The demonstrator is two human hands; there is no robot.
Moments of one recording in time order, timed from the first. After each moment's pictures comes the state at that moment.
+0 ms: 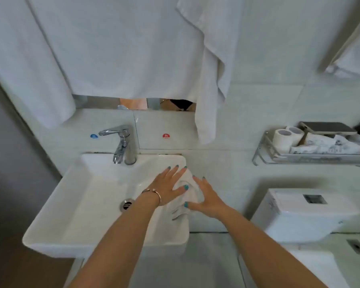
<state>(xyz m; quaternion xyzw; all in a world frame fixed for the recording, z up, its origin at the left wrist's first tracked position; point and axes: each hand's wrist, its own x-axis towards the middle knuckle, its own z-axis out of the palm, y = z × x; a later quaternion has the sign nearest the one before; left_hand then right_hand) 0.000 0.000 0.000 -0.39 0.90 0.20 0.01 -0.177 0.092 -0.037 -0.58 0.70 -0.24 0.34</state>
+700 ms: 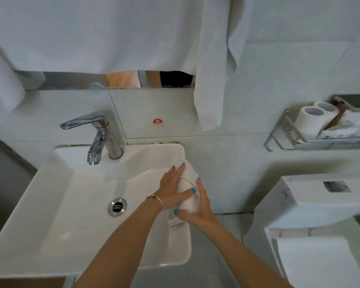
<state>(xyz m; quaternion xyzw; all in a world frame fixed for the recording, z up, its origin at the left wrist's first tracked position) -0.041 -0.042 -0.088 -0.45 0.79 0.42 -0.06 -0.152 0.064 -0.133 -0.40 0.66 -0.44 0.45</state>
